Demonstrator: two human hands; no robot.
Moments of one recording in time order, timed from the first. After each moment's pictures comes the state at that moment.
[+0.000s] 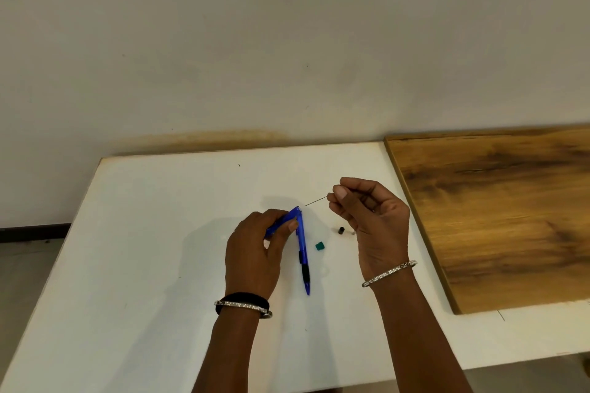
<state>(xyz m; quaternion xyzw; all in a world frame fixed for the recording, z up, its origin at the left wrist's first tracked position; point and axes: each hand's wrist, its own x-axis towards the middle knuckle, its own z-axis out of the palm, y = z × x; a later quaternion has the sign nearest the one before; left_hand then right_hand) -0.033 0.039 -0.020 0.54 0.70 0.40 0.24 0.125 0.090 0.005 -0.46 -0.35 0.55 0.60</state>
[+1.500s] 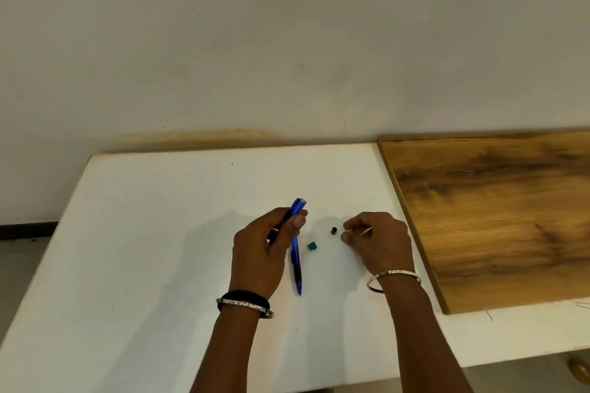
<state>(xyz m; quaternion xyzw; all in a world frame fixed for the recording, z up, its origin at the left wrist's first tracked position) -0.018 0.041 -0.012 0.48 0.64 0.46 0.38 0.168 0.092 -0.024 -0.71 -0.62 0.26 0.20</state>
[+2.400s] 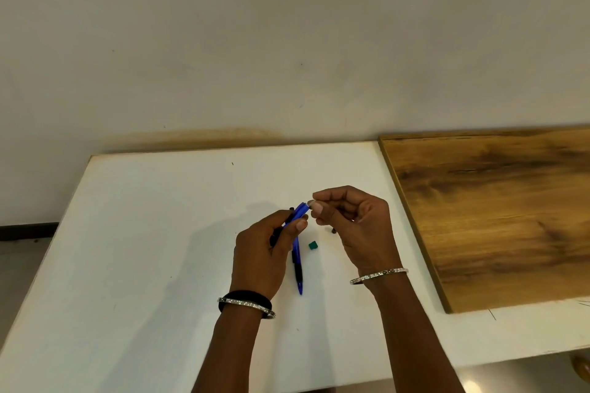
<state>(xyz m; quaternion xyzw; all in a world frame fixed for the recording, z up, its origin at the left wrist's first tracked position) -0.016 0.043 -0.021 0.51 0.68 0.41 0.32 0.131 0.088 0.001 -0.48 -0.54 0.50 0.47</state>
